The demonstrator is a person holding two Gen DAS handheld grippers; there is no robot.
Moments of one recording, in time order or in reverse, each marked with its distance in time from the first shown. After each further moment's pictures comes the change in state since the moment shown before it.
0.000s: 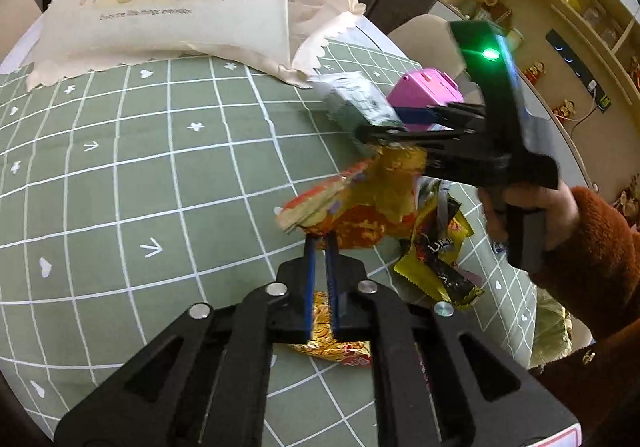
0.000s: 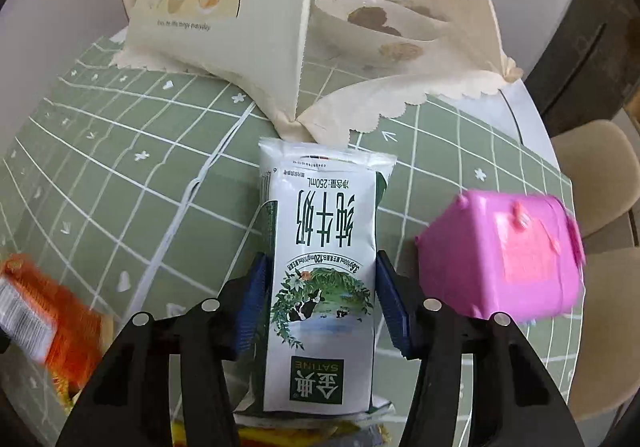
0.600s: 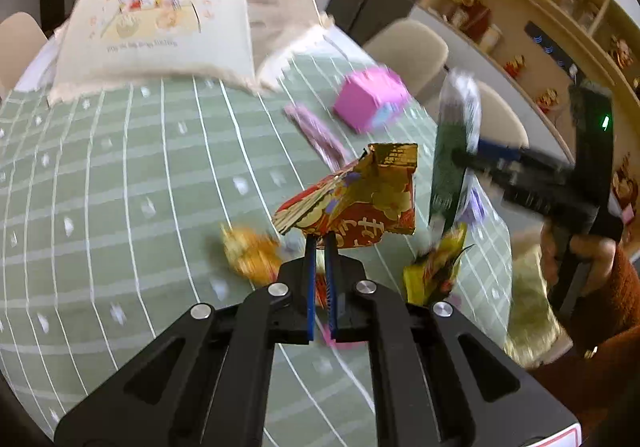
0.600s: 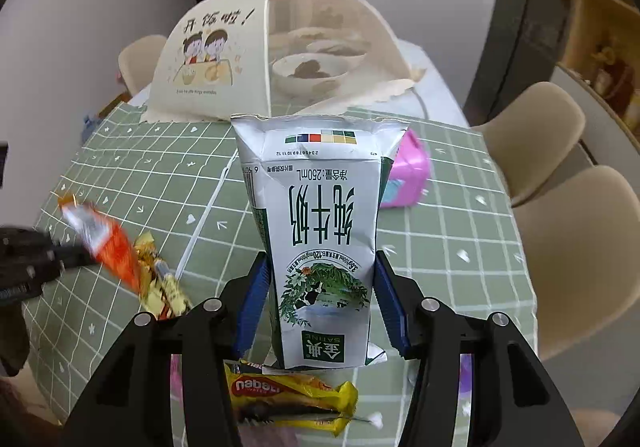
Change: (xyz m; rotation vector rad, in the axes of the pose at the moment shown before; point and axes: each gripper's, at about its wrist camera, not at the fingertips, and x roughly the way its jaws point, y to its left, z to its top) left arm -0.058 -0.061 -0.042 0.059 -0.015 -0.003; right arm -0.163 -0.024 -0.113 0.191 -0.178 -0.031
